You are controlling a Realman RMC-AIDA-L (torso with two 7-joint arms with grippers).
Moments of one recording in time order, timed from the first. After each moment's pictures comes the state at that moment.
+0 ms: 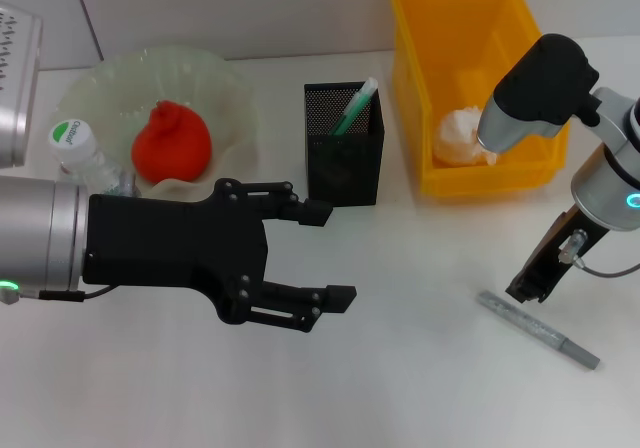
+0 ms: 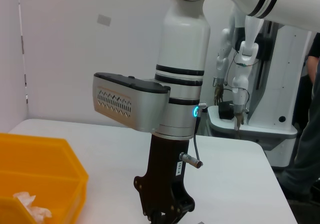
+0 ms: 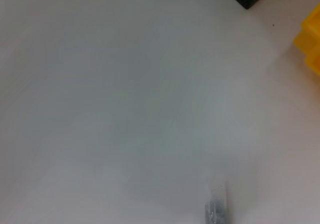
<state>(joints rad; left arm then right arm) -0.36 -2.07 1.34 1.32 1.71 1.58 -1.73 0.64 2.08 -1.33 -1.22 -2.74 -1.66 2.49</state>
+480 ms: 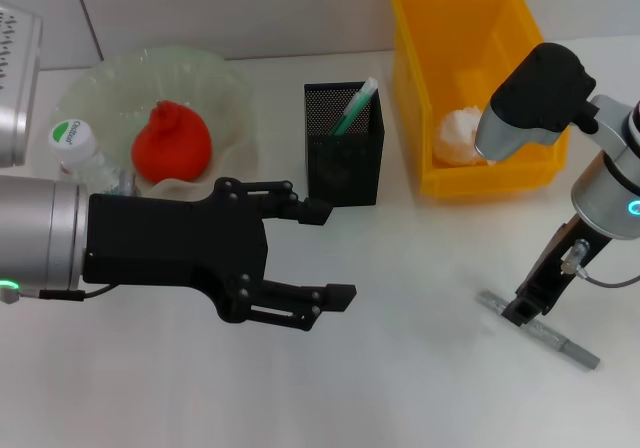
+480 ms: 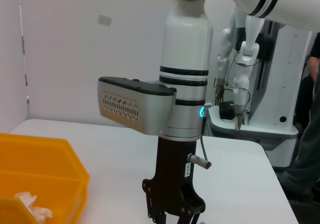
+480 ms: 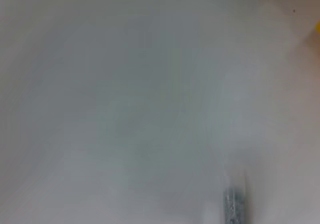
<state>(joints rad) -0.36 -2.07 1.34 1.32 1.71 1.58 -1.72 0.65 2.08 -1.34 -1.22 -2.73 -1.70 2.49</state>
